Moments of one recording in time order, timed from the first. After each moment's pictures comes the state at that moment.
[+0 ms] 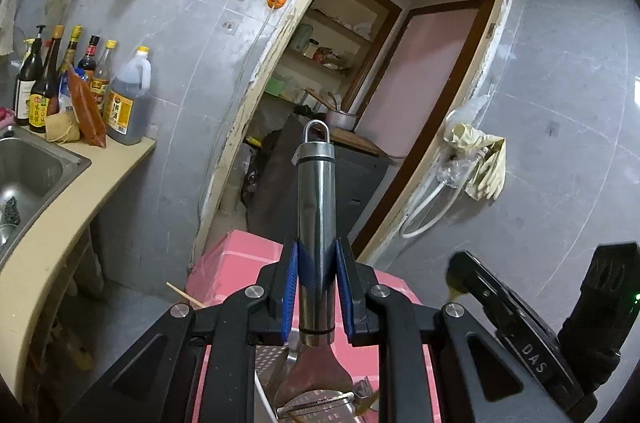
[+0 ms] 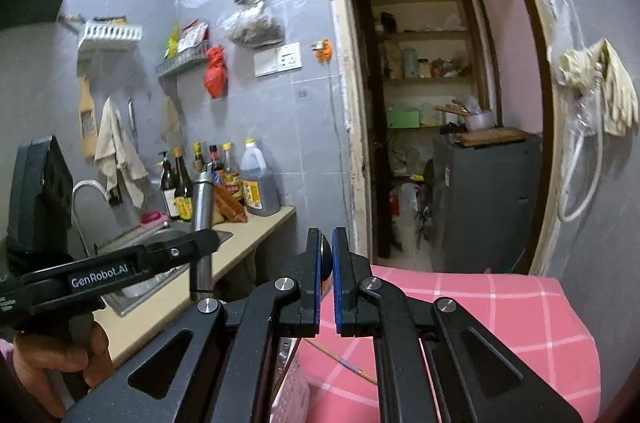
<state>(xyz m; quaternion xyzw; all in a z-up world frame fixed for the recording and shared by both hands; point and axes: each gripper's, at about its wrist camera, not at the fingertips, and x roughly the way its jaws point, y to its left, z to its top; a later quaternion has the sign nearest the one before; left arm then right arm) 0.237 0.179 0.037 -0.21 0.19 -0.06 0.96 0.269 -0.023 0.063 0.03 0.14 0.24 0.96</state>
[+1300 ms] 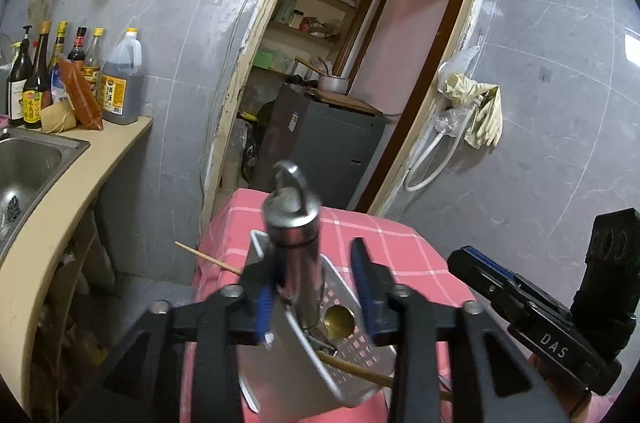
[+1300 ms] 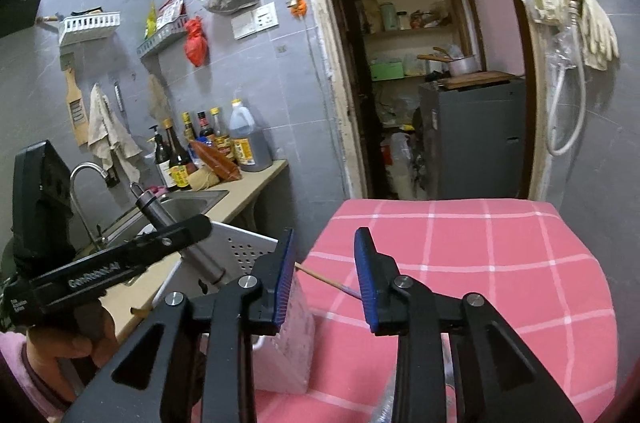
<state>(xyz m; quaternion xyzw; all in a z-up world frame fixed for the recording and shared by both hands) 0.213 0.169 0.000 -0.16 0.24 -0.08 0.96 0.242 -0.056 0.007 0.07 0.22 0.22 0.95</state>
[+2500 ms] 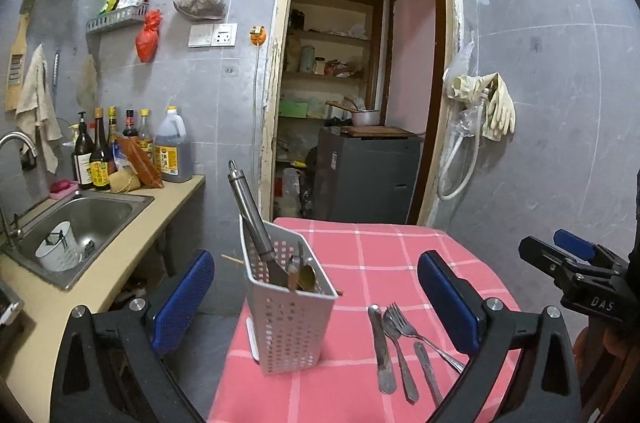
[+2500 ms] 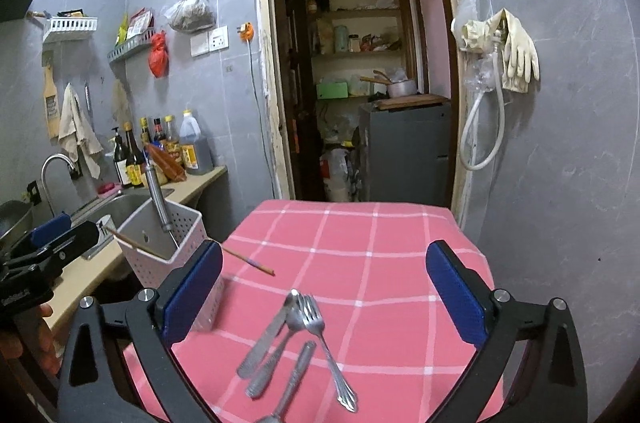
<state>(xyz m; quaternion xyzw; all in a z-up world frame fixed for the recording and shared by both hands) 0.099 0.061 0.024 -0.05 0.17 0.05 0.98 0.171 -0.185 0.025 0.03 0.20 0.13 0.97</state>
